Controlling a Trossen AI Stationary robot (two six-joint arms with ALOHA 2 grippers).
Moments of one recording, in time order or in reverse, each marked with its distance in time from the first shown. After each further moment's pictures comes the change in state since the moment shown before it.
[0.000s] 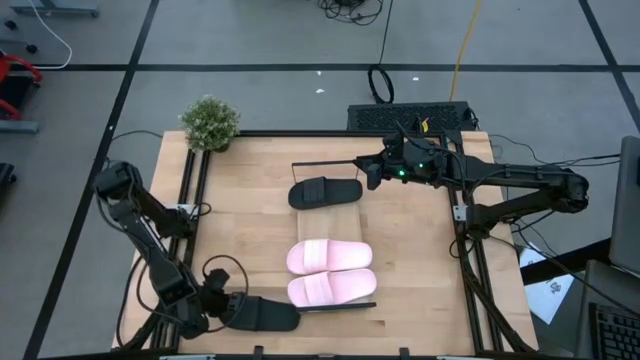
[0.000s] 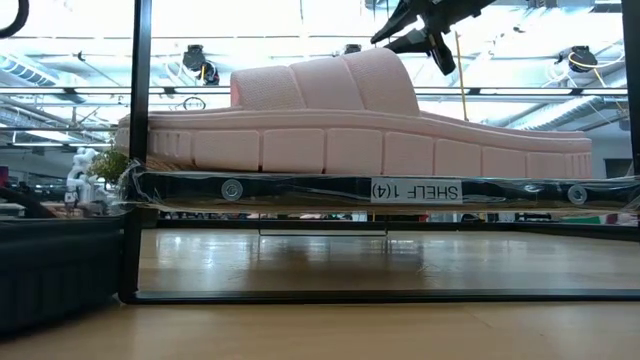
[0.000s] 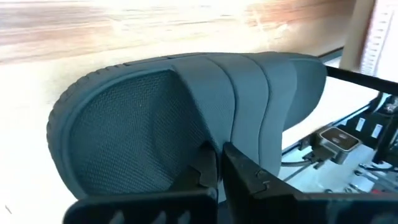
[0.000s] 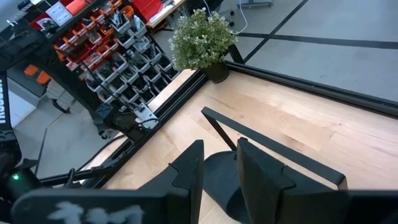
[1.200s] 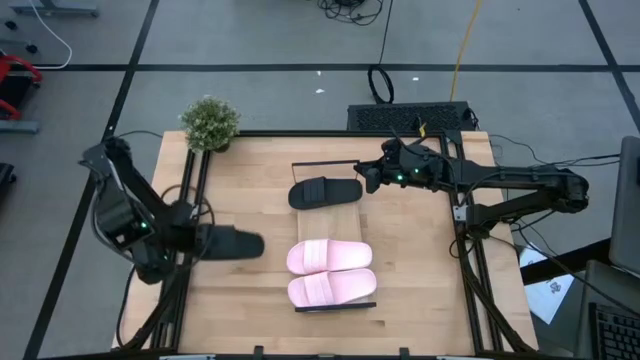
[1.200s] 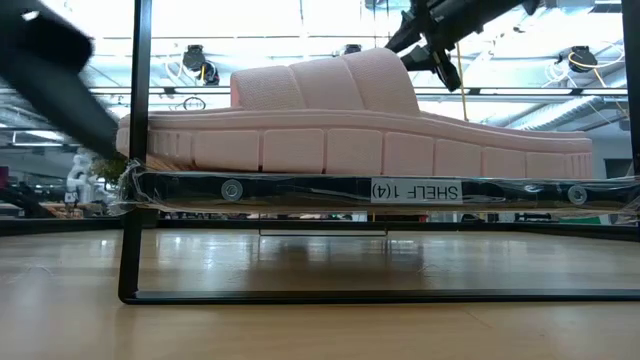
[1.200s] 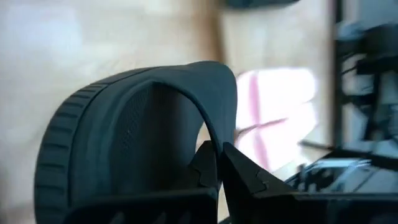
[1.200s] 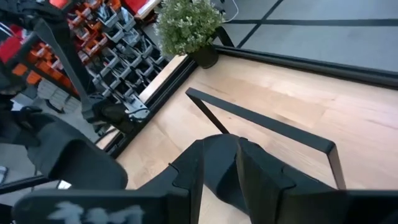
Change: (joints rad) left arm 0.094 -0.417 0.411 -1.040 -0.225 0.045; right arm 0.000 0.000 -0.080 0.028 0.001 0.065
